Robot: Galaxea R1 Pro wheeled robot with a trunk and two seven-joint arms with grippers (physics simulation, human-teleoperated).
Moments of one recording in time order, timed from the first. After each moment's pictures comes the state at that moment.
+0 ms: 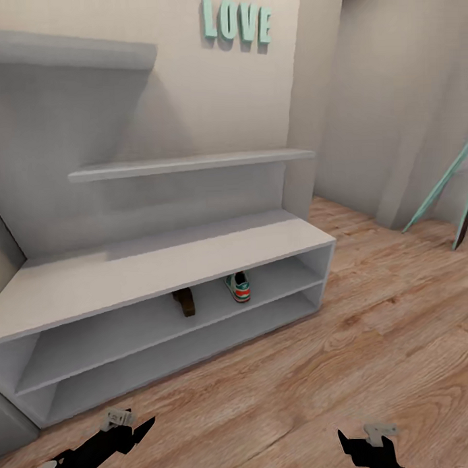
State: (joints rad) left arm -0.32 0.23 0.19 -0.58 0.04 -0.13 -0.74; right arm -0.44 -0.15 -0.26 -0.12 0.15 -0.39 0.17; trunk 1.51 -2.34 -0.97
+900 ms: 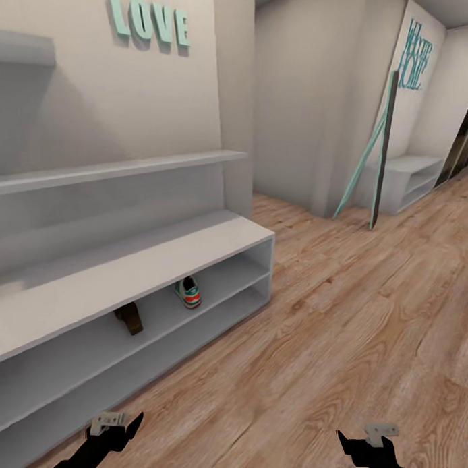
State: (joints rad) left arm -0.31 0.22 0.19 -0.50 0.09 -0.27 -0.50; right arm -0.44 -0.15 -0.26 -0.11 0.15 -0.39 0.17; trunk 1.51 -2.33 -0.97
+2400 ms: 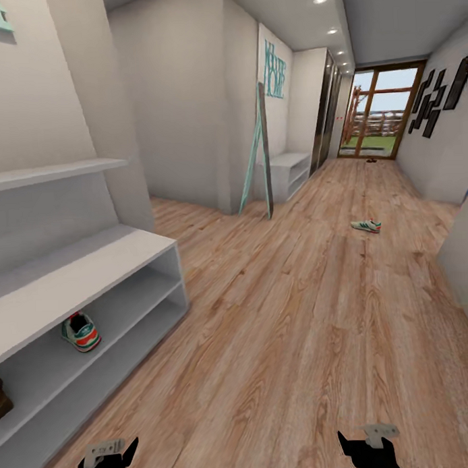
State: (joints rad) left arm -0.31 0.19 0.19 -0.28 0.16 -0.44 -0.41; right arm -0.44 -0.15 -0.26 -0.11 0.15 -0.39 0.17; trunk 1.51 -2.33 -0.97
